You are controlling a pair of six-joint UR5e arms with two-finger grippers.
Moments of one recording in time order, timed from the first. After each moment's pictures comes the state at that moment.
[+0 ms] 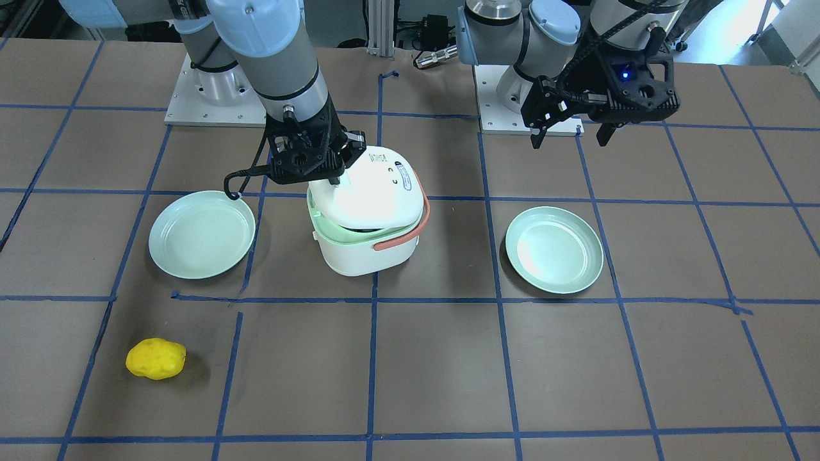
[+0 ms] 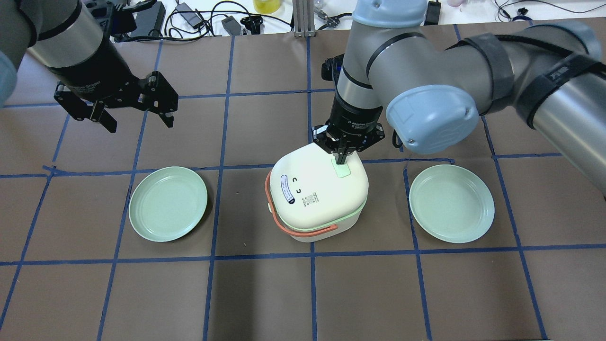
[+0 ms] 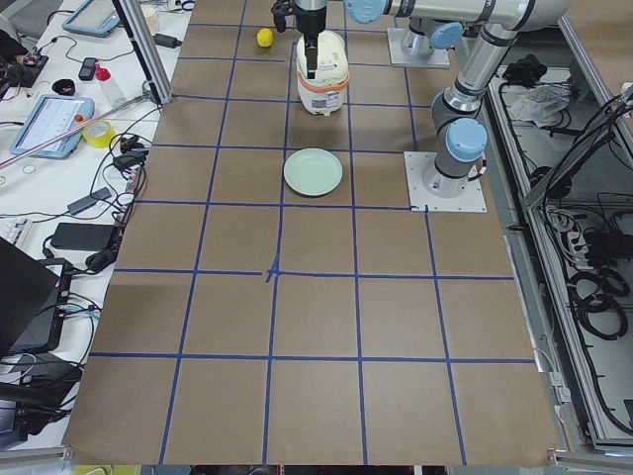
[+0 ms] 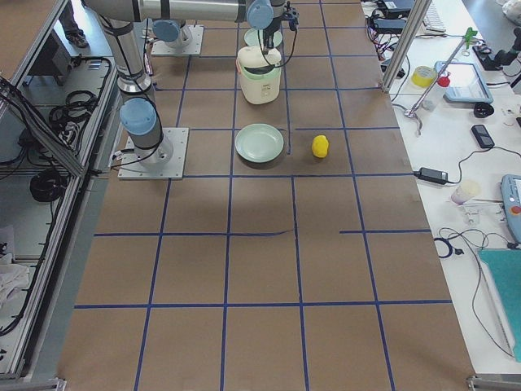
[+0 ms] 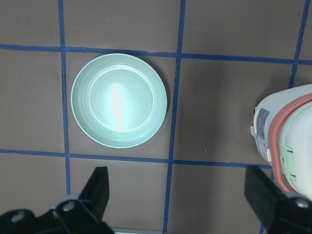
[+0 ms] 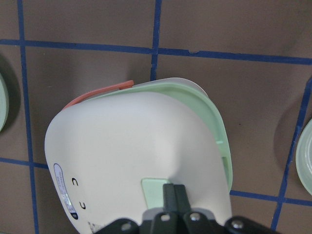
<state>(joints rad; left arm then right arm) -1.55 -1.49 -1.59 -1.62 1.59 -0.05 1.84 -1.47 1.61 -1.66 -1.40 0.19</state>
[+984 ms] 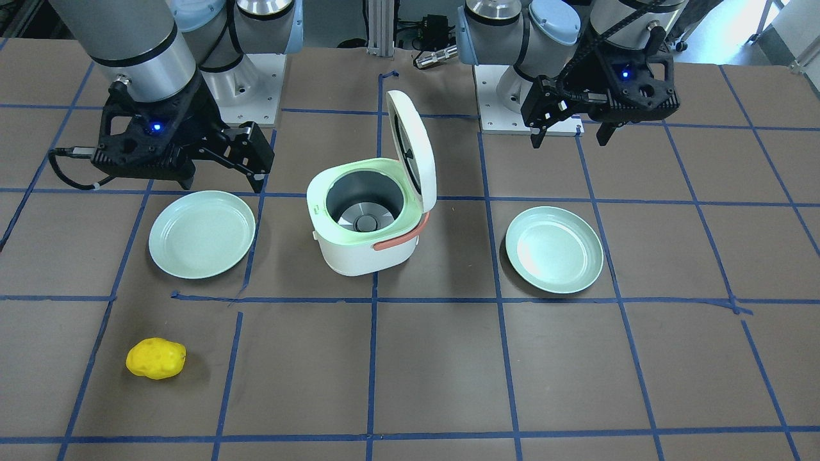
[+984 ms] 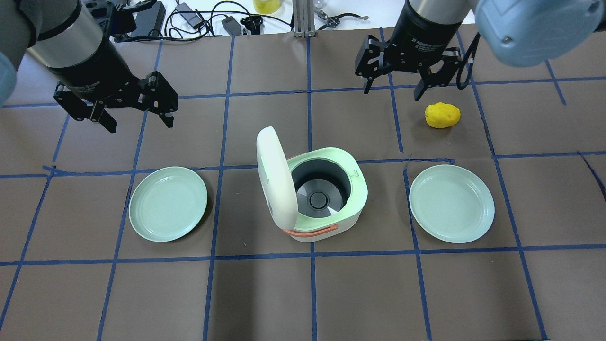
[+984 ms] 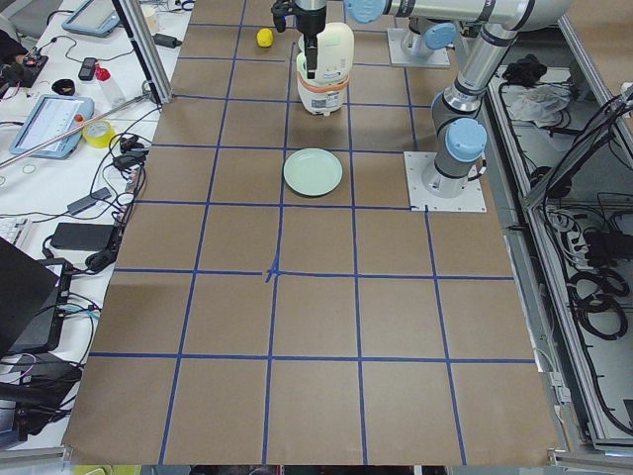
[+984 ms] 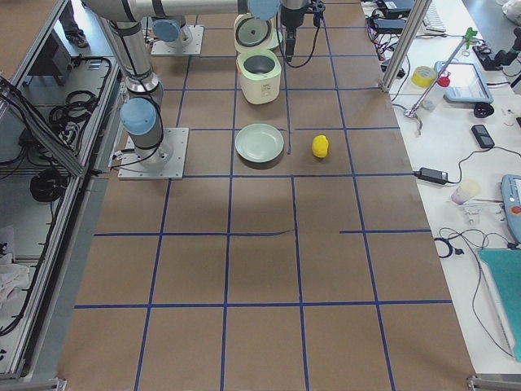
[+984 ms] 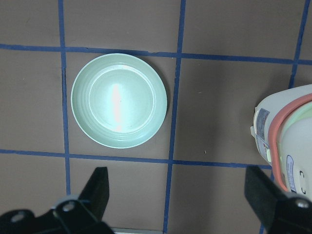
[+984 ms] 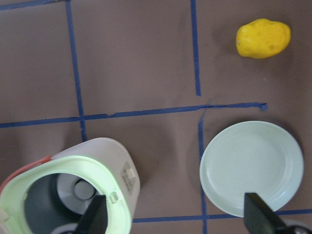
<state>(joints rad) -1.55 -1.49 -1.59 -1.62 1.59 -0.05 1.63 -1.48 1.47 -1.59 -1.55 0.10</state>
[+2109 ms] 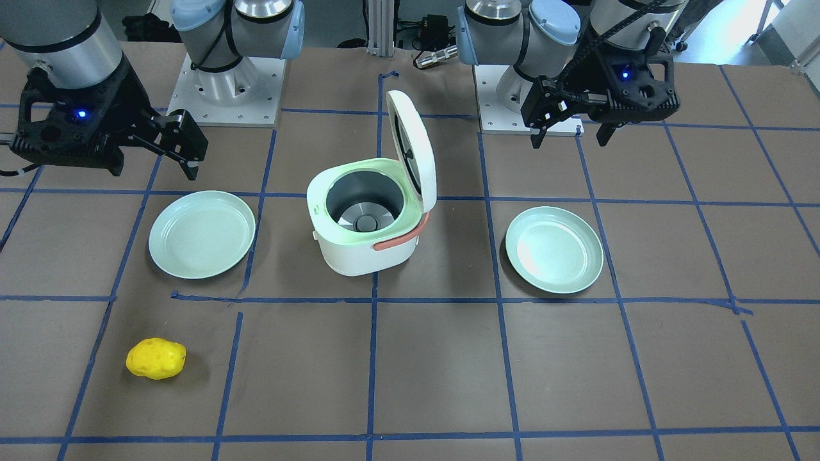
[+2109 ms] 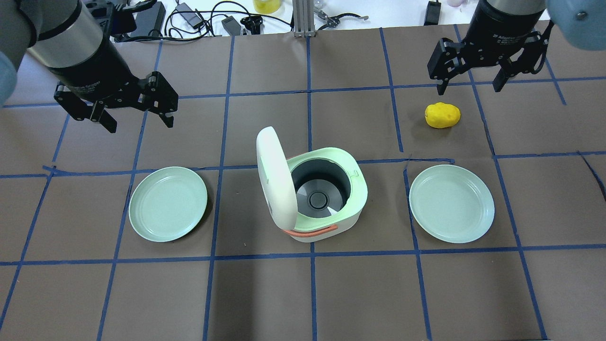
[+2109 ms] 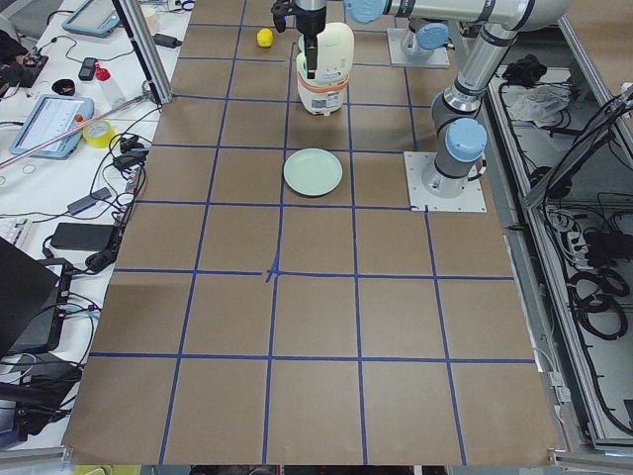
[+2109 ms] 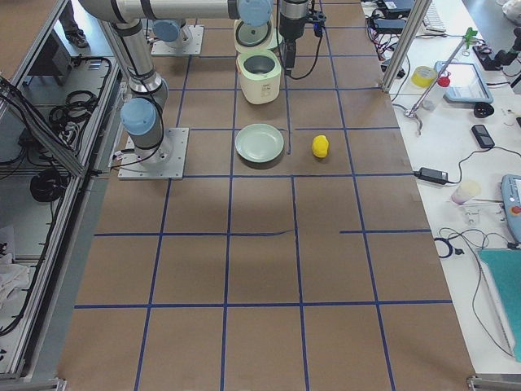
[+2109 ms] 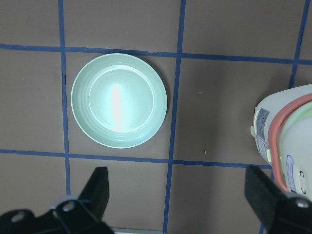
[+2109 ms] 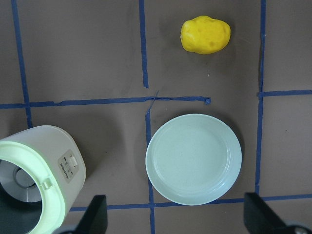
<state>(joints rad) -1.55 -1.49 -1.59 -1.62 1.59 -0.05 1.53 -1.52 1.48 -1.51 -1.58 -0.01</state>
